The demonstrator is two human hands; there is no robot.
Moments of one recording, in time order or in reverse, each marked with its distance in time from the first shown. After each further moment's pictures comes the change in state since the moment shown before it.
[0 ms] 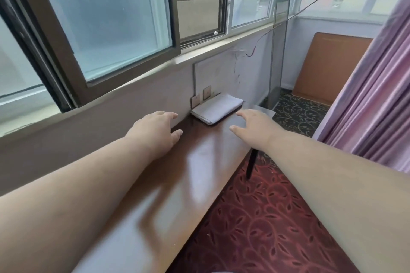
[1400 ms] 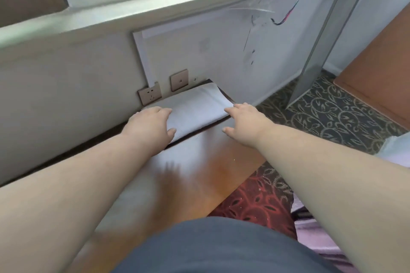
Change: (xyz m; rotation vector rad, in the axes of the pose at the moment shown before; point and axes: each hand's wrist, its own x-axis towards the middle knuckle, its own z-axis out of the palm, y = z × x) left_hand 0.448 0.133 0.250 0.057 -0.202 -0.258; right_hand 0.475 0.312 0.098 -0.245 -0.377 -0.261
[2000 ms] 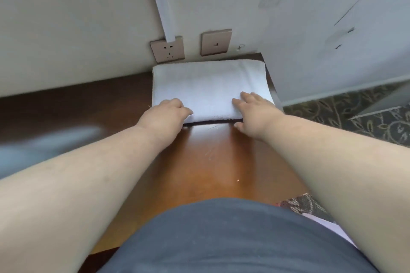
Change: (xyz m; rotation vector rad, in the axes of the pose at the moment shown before) left_hand 0.078 0.021 0.125 -0.076 -0.205 -0.163; right_hand 0.186 0.047 0.081 -0.248 -0.365 -0.406
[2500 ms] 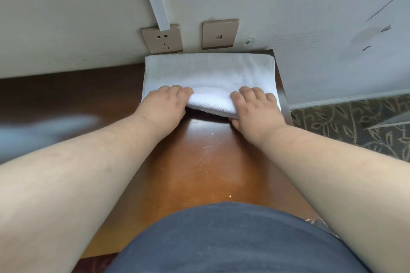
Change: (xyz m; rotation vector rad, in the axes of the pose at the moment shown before) left_hand 0.050 0.006 0.018 0.084 0.192 -0.053; right_hand 0.048 0.019 0.032 -0.222 0.319 -0.123
